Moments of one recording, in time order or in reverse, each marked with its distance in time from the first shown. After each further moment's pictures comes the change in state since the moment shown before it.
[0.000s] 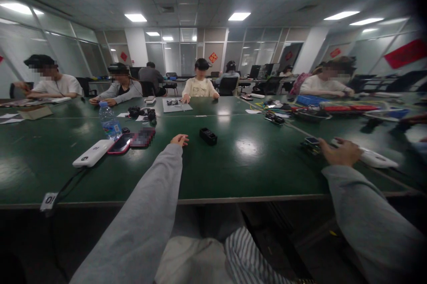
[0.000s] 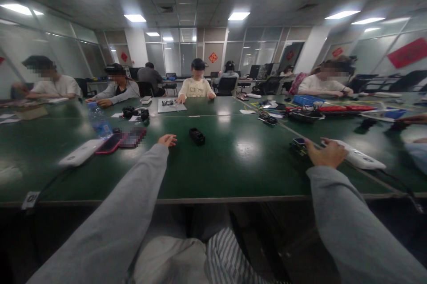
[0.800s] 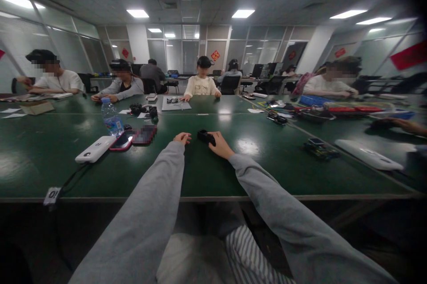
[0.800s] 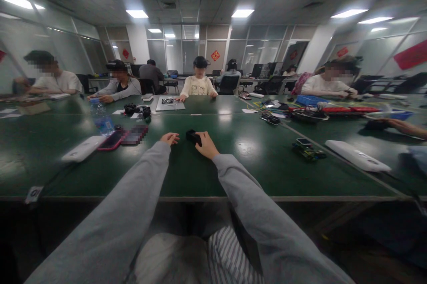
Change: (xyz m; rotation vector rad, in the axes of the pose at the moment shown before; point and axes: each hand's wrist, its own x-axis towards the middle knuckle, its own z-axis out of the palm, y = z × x) left_hand -0.008 0.007 -0.004 0.089 -0.003 0.007; right_hand -0.230 -0.260 0.081 0.602 -0.902 -0.759
